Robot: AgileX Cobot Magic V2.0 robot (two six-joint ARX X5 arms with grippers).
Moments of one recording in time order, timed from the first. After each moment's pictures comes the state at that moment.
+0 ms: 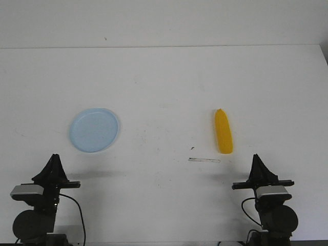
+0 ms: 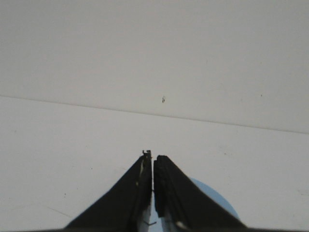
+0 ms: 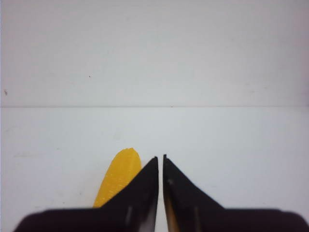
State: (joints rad) left arm -0.01 0.04 0.18 0.11 -0.03 -0.14; right arm 0.01 0.00 0.01 0.07 -0.05 0.04
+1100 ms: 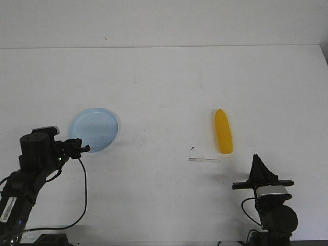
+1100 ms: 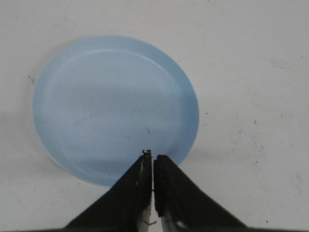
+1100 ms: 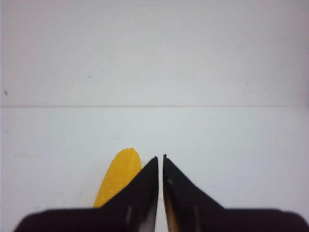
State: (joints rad) left arm 0.00 0.99 0.86 -0.43 0.23 -0.22; right arm 0.01 0.00 0.01 0.07 -0.05 0.04
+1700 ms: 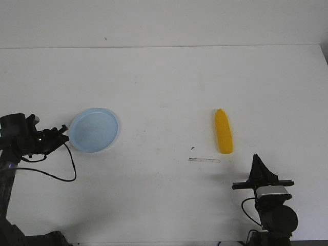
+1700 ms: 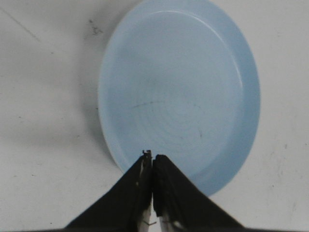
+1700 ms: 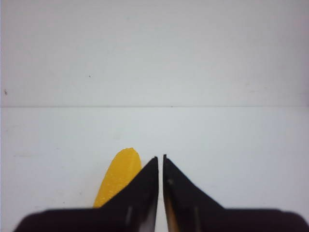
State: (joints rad) left arm 0.32 1.44 1.10 -0.62 0.51 -0.23; right arm 0.01 0.00 0.01 0.07 -0.05 0.04
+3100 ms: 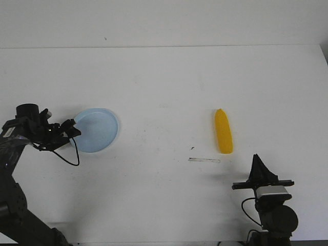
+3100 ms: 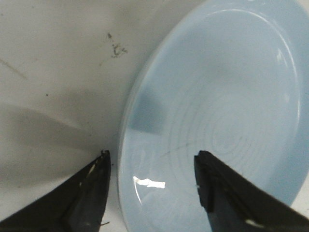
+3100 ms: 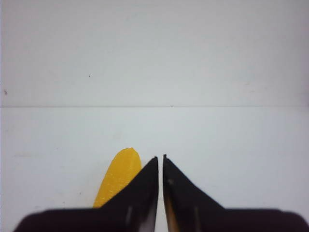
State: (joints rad) left arm 0.28 1.75 1.24 -0.62 0.51 -0.19; right arm 0.01 0.00 0.01 0.07 -0.05 0.04
